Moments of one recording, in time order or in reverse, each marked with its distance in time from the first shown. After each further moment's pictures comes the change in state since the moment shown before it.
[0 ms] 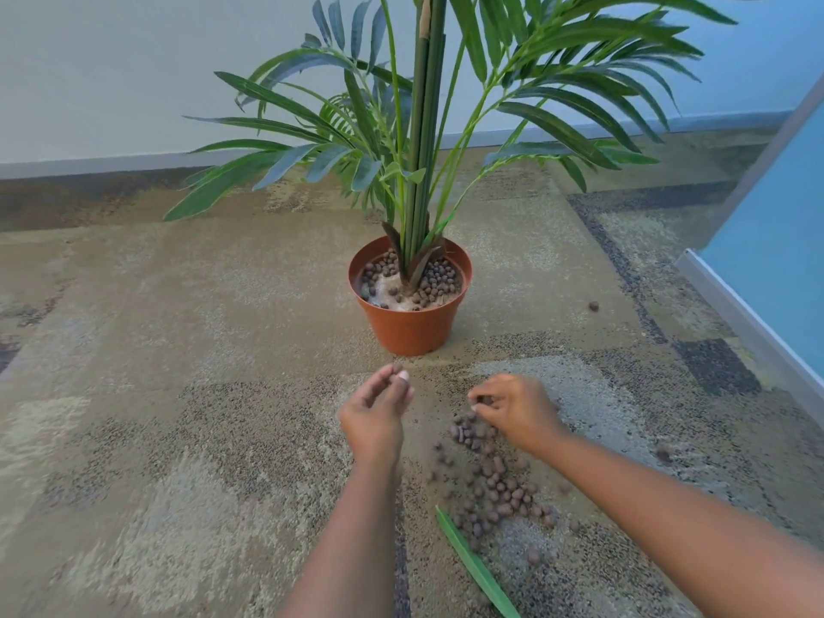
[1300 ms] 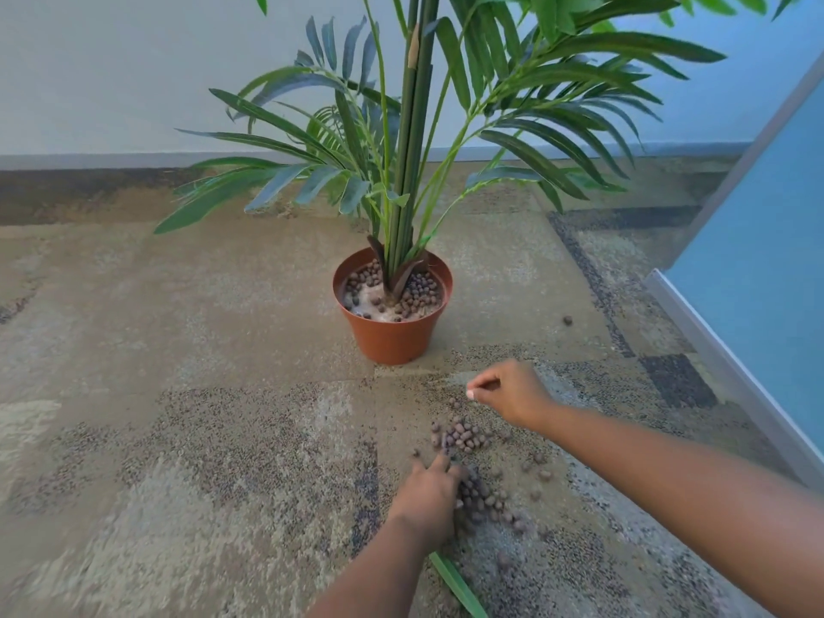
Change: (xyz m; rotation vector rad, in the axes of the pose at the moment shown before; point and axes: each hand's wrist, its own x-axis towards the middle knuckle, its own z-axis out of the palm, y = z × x) left_hand -0.039 -0.086 -0.002 1.809 -0.812 0.409; right_hand 0.022 -0.014 -0.048 -0.167 -0.128 0.128
